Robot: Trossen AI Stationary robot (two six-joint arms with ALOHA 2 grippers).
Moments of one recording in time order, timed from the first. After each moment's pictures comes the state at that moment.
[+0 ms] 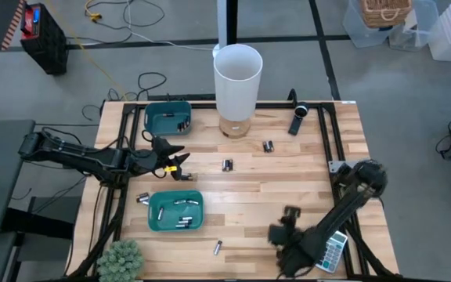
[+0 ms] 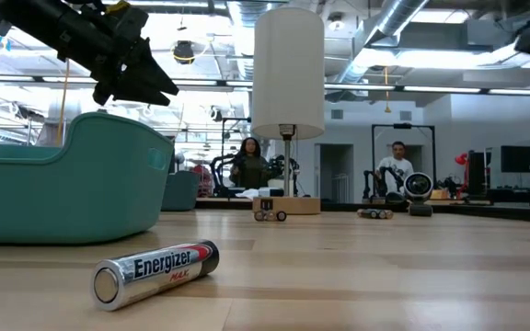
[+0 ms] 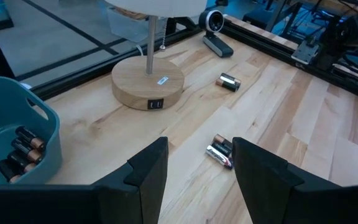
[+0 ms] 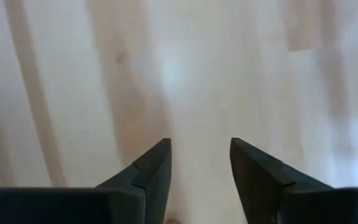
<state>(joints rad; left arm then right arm) -0.11 0.88 0.50 -0.04 -0.66 -0.47 0.83 1.94 1.36 -1.10 0.49 1.01</state>
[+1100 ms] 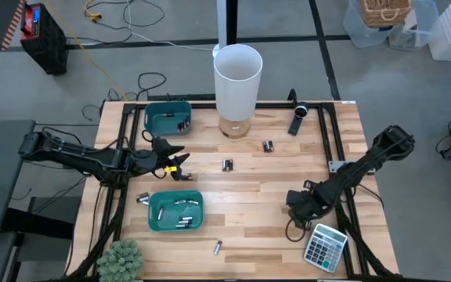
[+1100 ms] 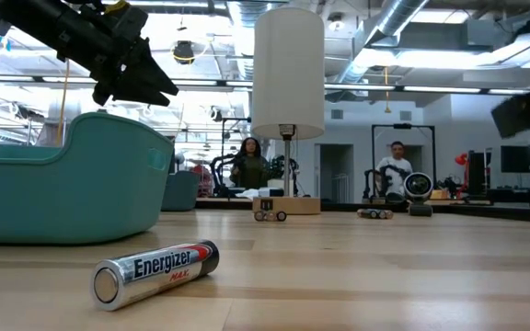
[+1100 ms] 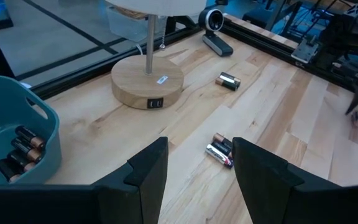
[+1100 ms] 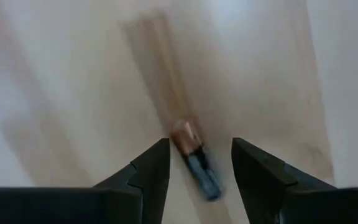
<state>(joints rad) -0.11 0.88 0.50 -0.04 -0.66 -0.47 0.59 1.41 0.67 -0.75 0.05 0.94</state>
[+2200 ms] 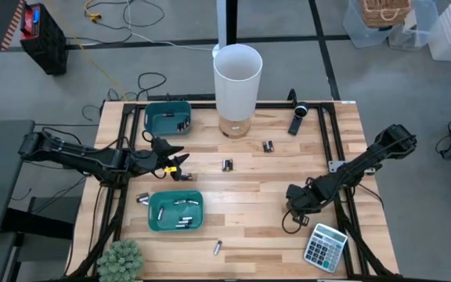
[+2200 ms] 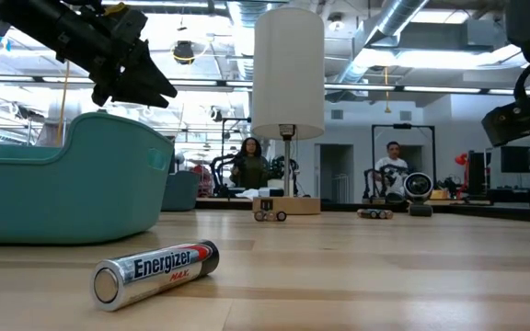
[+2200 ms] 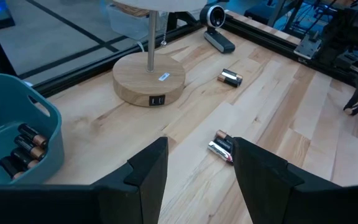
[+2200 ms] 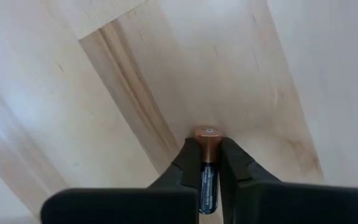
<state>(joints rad) -0.11 0.88 0.50 -0.06 -0.66 -0.47 0.50 1.41 0.61 -0.71 0.05 0.96</state>
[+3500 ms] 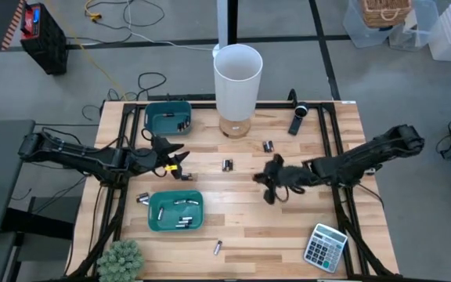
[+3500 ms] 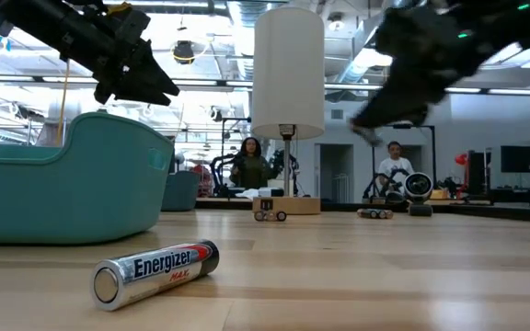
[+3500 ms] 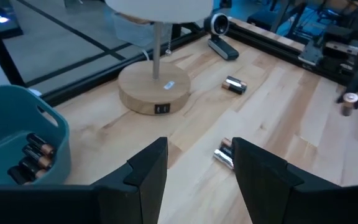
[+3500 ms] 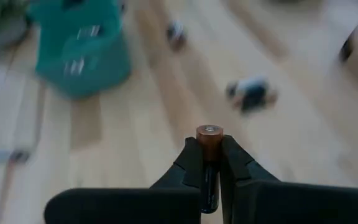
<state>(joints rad) -0.09 0.88 0.50 -0.03 -0.67 -0.43 0.22 1.28 0.61 0.07 0.36 0.44</state>
